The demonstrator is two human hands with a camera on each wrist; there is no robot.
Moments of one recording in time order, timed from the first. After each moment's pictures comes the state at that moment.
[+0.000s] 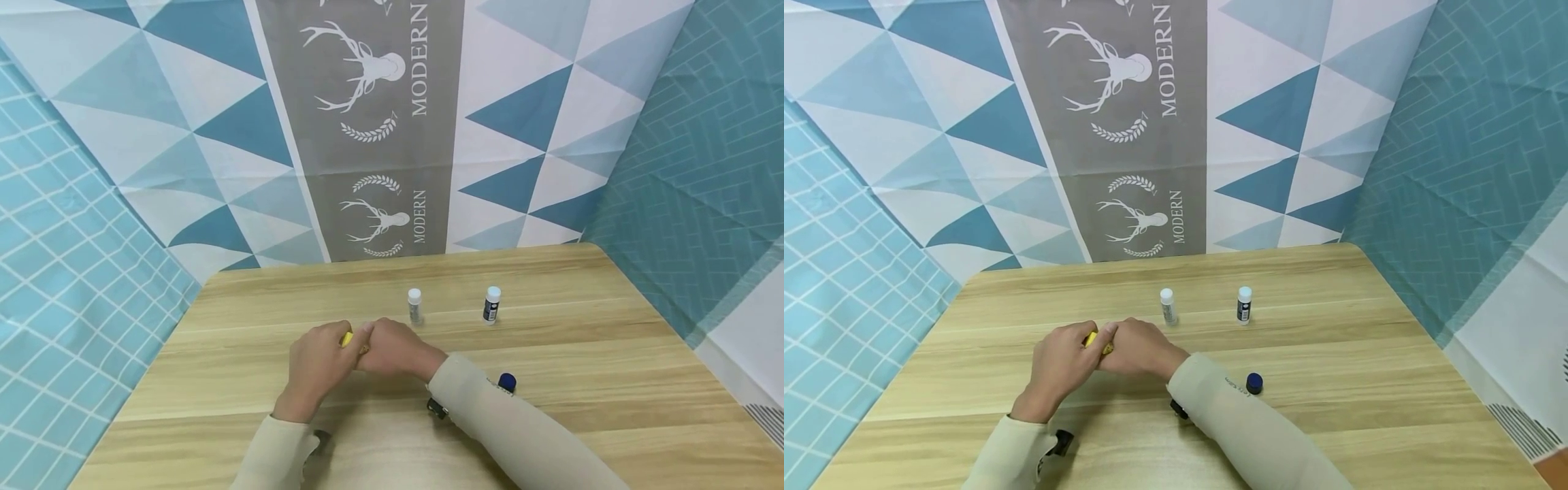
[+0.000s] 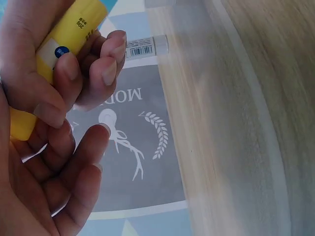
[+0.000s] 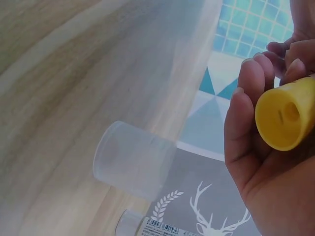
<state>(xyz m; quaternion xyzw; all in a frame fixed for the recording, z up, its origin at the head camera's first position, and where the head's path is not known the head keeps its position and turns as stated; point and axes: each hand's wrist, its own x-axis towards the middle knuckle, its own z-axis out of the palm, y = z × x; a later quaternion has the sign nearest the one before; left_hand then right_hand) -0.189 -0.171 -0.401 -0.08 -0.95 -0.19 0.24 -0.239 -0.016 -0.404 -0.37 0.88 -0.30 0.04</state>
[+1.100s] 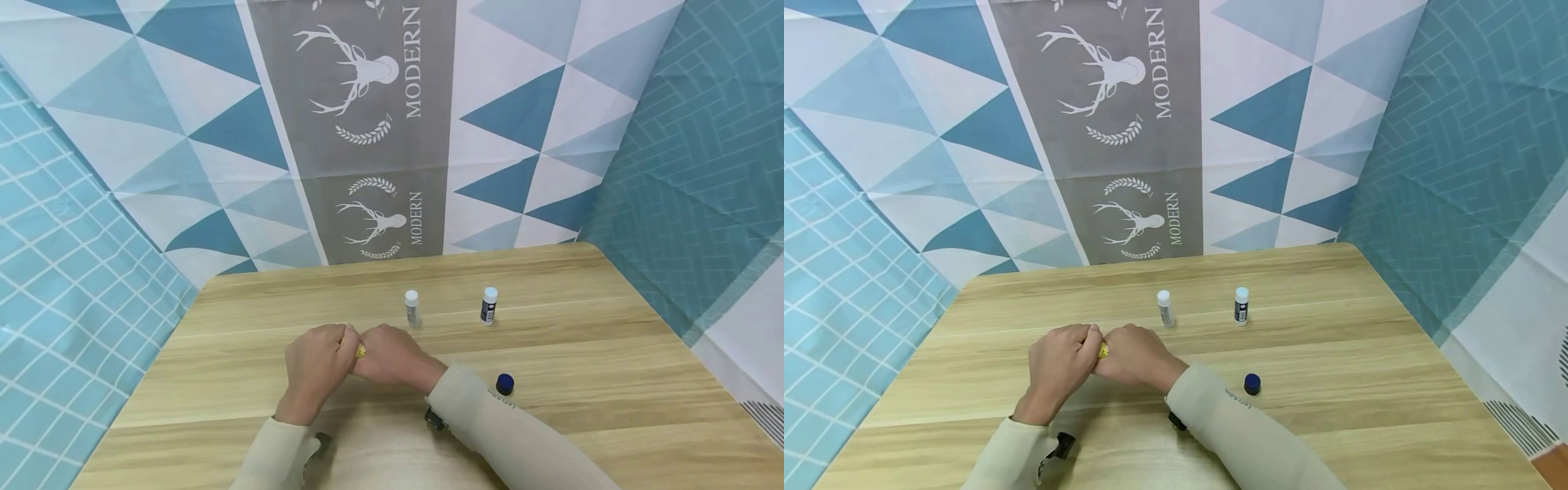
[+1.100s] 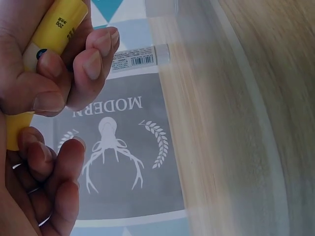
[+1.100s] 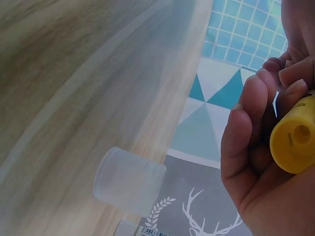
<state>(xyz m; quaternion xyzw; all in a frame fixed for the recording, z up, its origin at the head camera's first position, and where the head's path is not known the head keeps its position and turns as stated) -0.190 -0.166 -0.399 -0.12 -0.92 -0.18 0.34 -0.226 -0.016 -0.401 -0.36 0.90 -0.27 0.00</state>
